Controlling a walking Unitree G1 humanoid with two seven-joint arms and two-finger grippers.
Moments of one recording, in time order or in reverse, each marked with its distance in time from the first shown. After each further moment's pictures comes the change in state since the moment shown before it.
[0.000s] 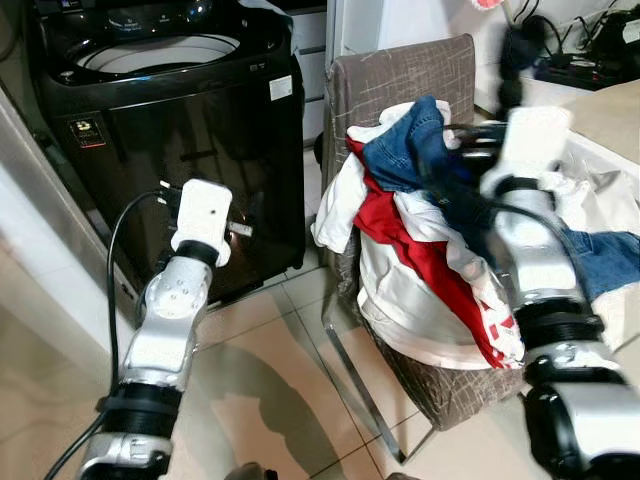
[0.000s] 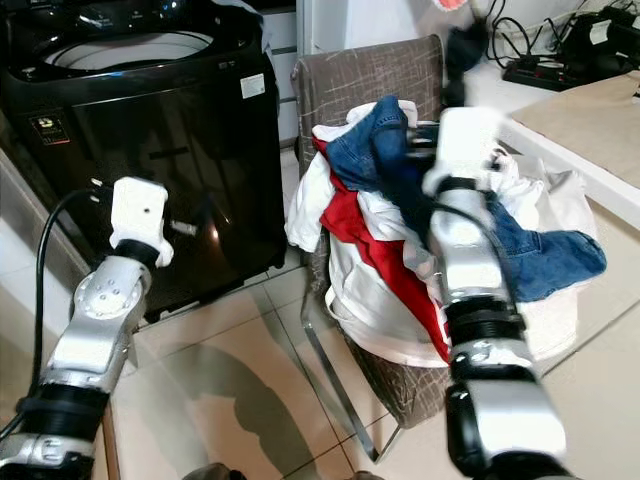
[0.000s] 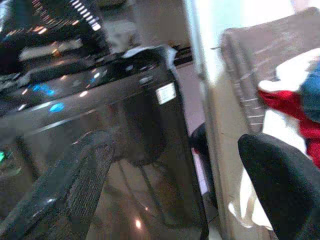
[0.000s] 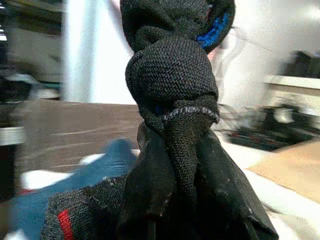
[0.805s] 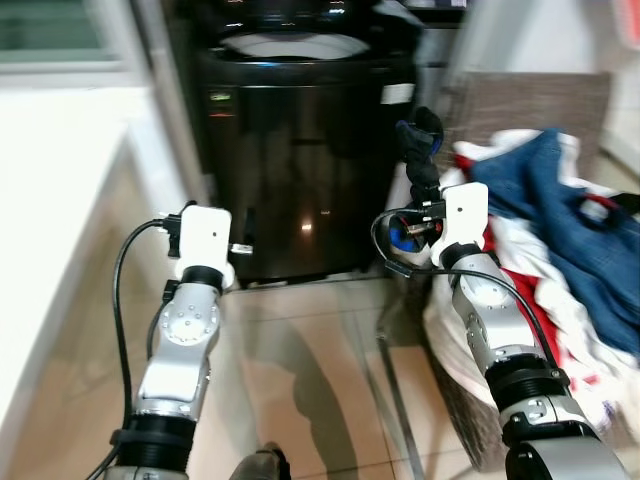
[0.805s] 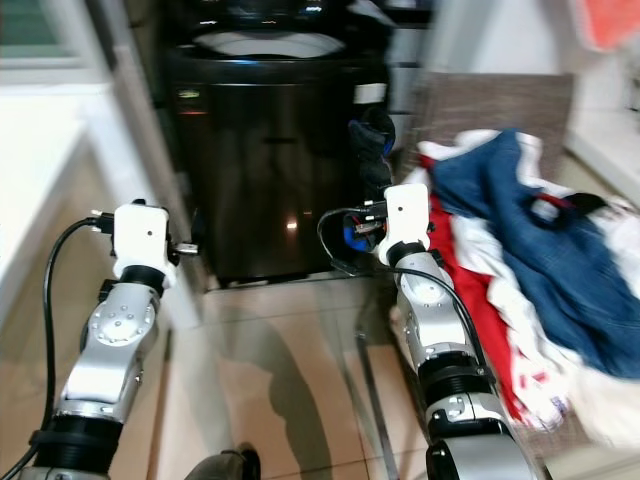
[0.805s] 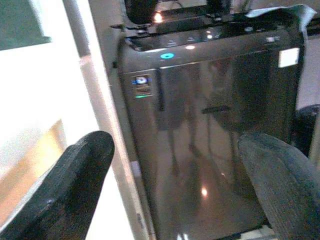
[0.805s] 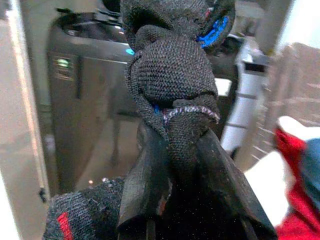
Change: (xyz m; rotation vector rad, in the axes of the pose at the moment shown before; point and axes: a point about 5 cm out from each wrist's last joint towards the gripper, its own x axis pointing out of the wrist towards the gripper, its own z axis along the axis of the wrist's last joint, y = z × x) left arm -0.022 -0.015 -0.015 -0.021 0.070 0.094; right arm -0.050 0.040 -0.055 0.105 0.170 0.293
